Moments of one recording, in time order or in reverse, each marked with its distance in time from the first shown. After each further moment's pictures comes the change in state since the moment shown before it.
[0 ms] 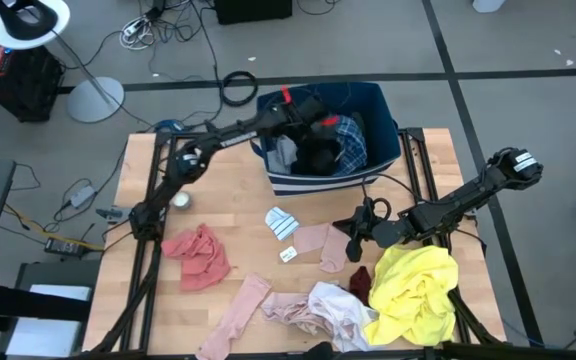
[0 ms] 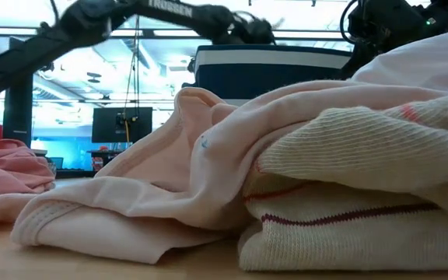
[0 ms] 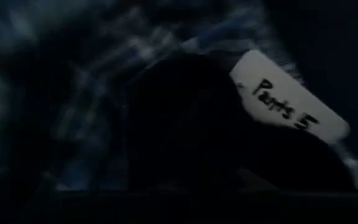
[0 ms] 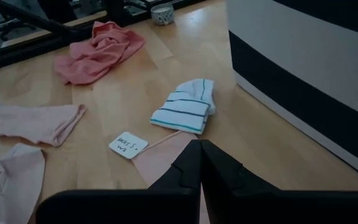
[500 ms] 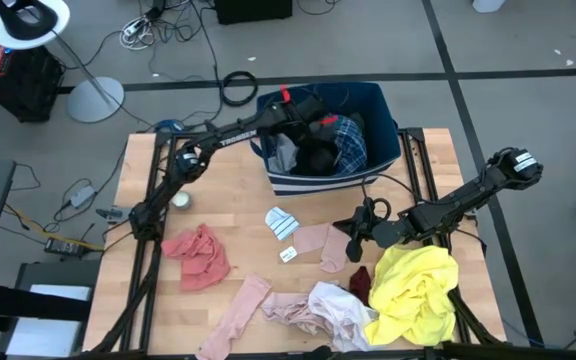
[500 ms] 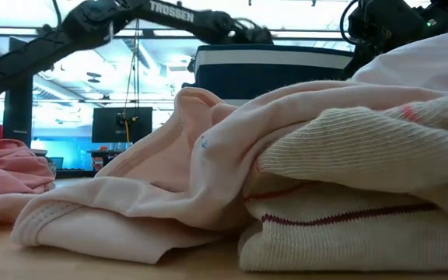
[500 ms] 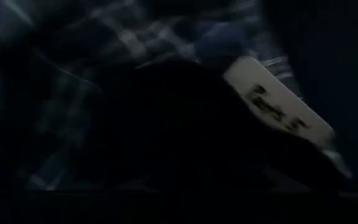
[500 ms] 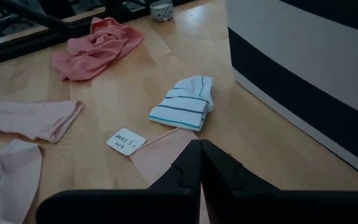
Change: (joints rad) left arm 0.008 0.003 -0.001 -0.031 0.092 -0.028; right arm 0.000 0.000 0.000 -0.012 -0.002 0.000
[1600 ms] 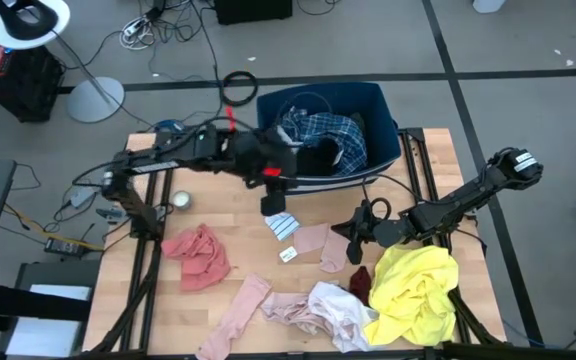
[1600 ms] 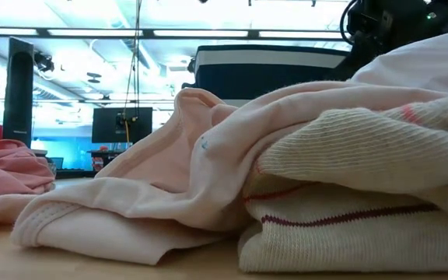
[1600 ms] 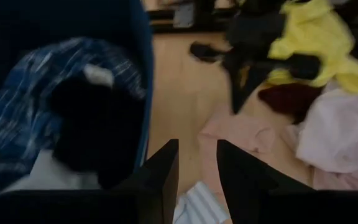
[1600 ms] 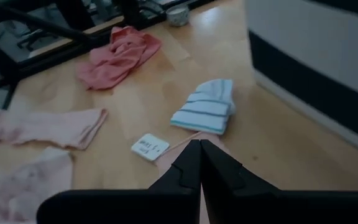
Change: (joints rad) left arm -0.374 -0.639 -0.375 -0.087 -0.459 0.152; right arm 0.002 0.000 0.000 0.055 -0.061 0.036
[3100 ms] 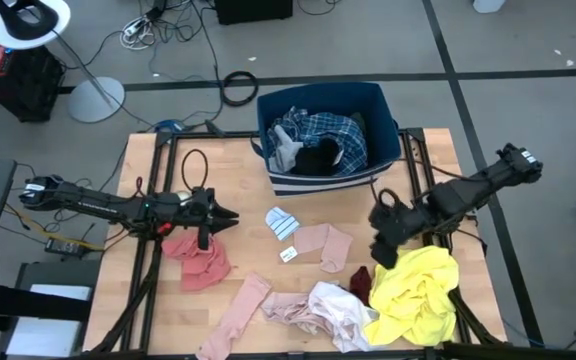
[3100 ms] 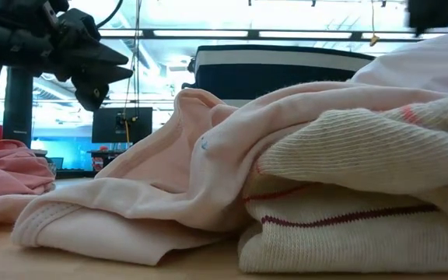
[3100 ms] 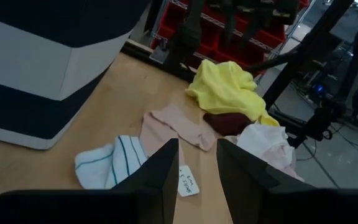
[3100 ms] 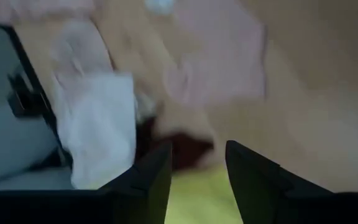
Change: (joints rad) left arm -0.150 -1.020 -1.815 1.406 -0.044 -0.500; right arm 0.060 -0.001 0.671 -1.281 -0.456 0.439
